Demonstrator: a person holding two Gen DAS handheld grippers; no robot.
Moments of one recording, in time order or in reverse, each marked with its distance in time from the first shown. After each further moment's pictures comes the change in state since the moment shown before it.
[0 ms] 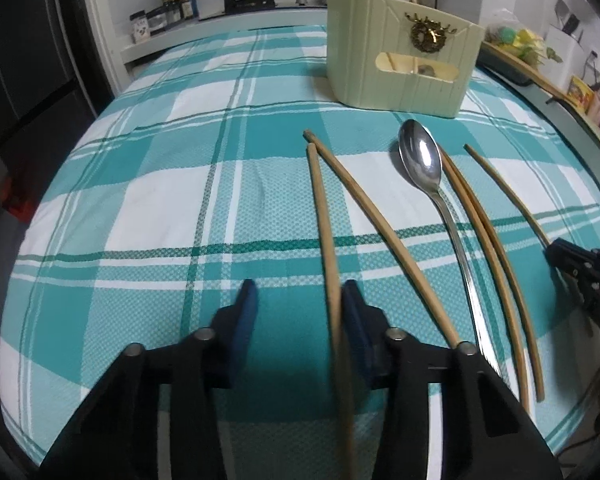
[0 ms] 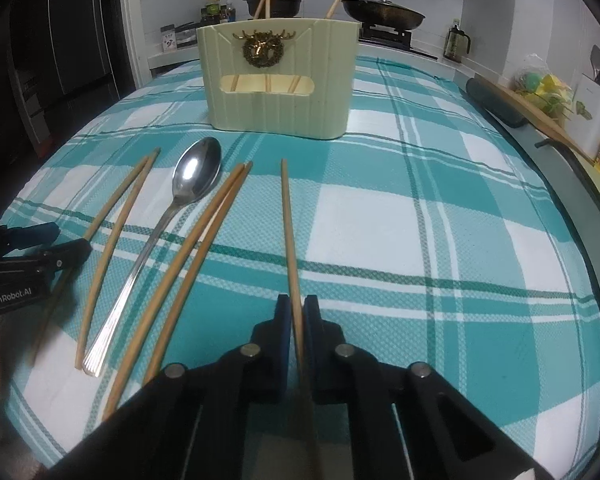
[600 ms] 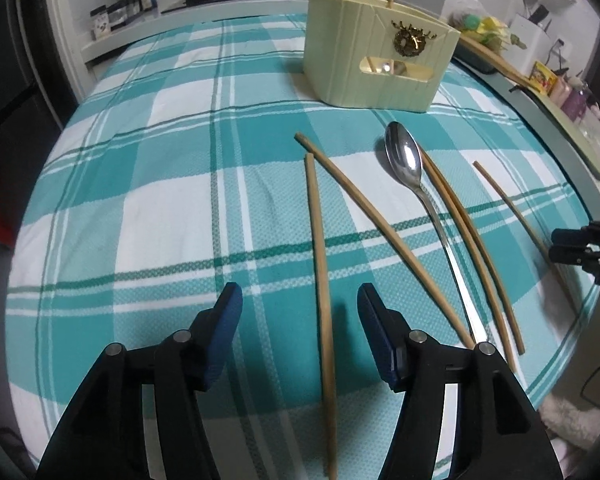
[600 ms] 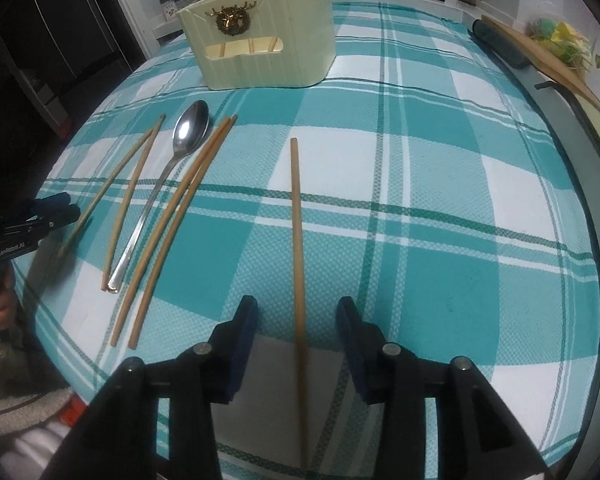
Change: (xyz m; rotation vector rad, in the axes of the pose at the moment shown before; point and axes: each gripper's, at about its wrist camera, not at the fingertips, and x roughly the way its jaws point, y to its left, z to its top) left arm -0.006 0.030 0.025 0.084 0.085 -0.160; right arm -0.024 -0.051 -0.001 0.026 0.239 0.165
